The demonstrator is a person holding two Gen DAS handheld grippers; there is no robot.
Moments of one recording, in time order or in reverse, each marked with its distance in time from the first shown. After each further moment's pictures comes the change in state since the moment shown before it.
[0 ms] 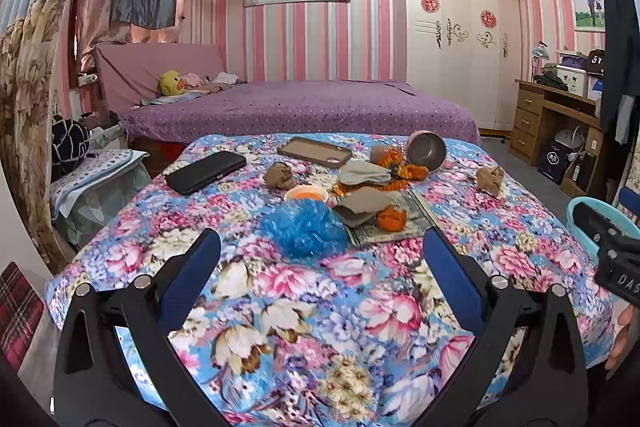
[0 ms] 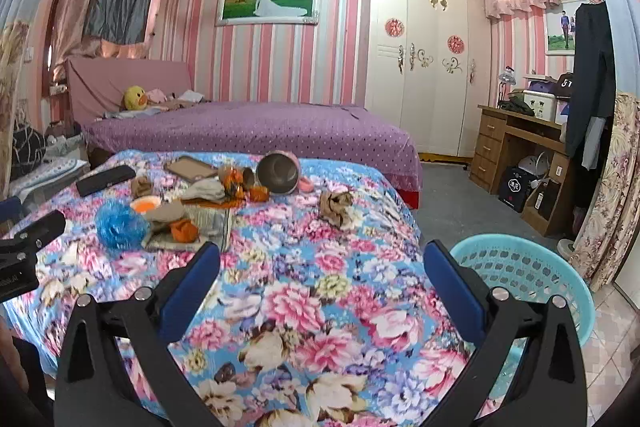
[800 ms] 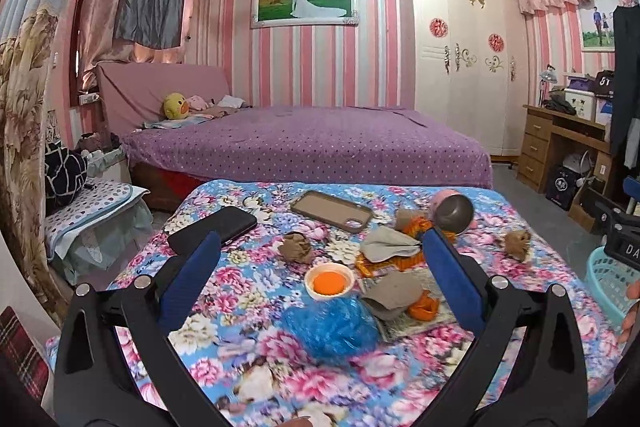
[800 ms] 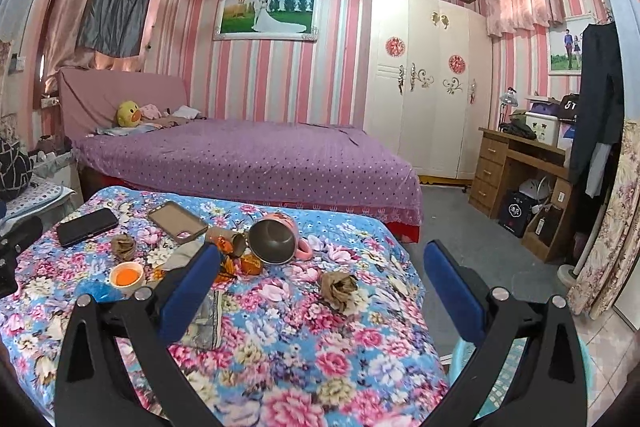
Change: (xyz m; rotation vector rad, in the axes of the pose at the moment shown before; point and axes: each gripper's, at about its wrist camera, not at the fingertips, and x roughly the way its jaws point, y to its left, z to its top) left arm 0.058 0.030 0.071 -0.014 -0.068 0.012; right arm 0.063 0.012 0.079 -0.017 -0.052 -0.016
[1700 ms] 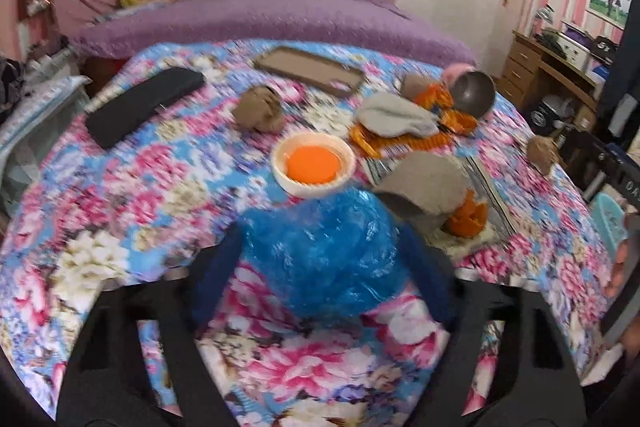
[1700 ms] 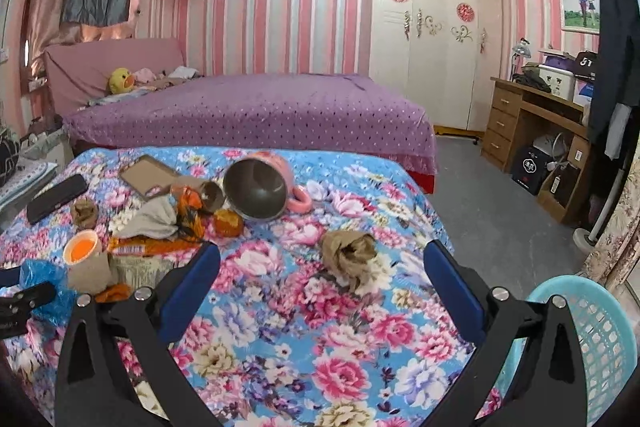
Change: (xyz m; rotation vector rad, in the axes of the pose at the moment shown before) left arm 0.116 0.012 -0.073 -0.059 0.443 -0.179; right arm 0.099 -0.005 -0.041 0.027 0.197 0.031
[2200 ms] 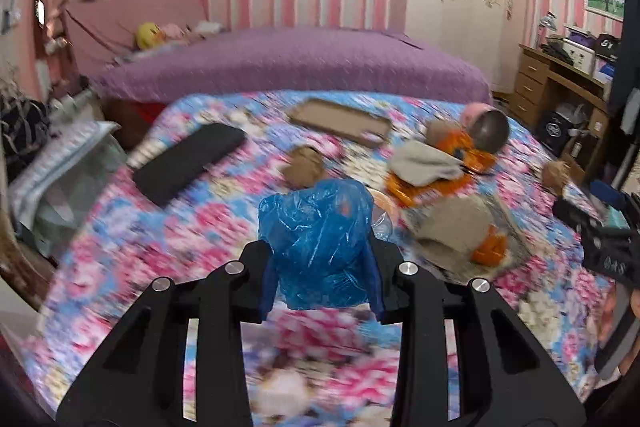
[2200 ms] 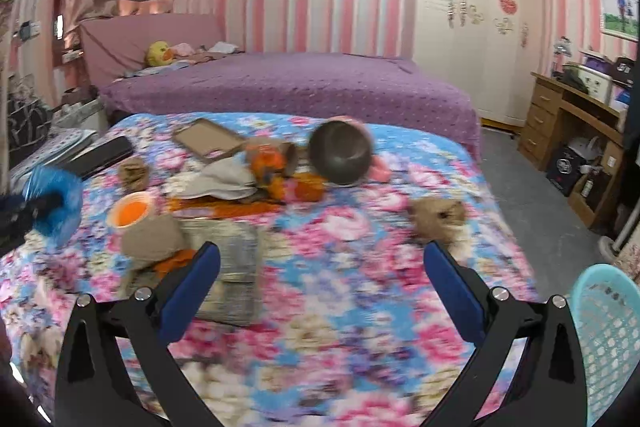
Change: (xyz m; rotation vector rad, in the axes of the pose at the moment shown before) left arm -0.040 0.022 0.019 0.065 -0.158 0.128; right arm 0.000 0.066 -0.021 -0.070 0.064 0.137
